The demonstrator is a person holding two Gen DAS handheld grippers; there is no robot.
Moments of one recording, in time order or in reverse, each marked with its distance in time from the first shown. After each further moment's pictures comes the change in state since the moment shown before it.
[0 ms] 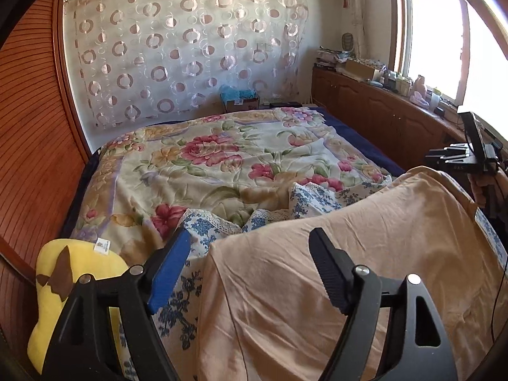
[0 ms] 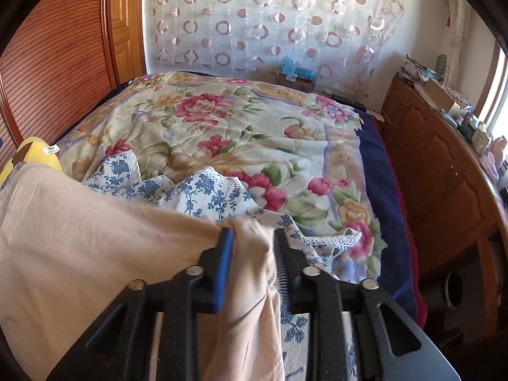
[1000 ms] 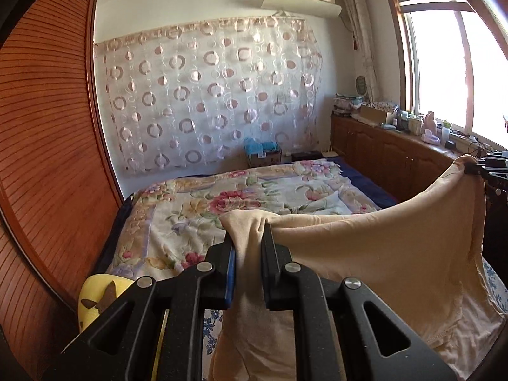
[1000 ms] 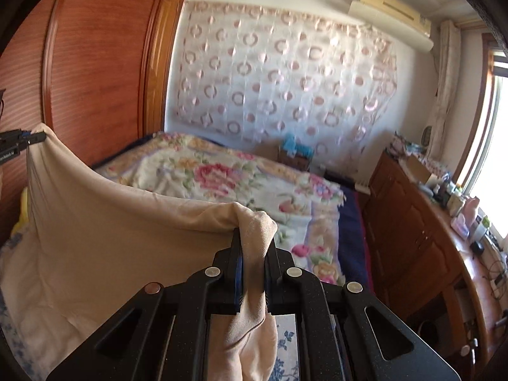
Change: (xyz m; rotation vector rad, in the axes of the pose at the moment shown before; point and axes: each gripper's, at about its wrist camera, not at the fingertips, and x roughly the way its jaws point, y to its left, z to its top) left arm -0.060 -0.003 0.039 -0.008 -0.224 0.124; right arm -0.064 0.022 -0.082 -0.143 -0.252 -0.030
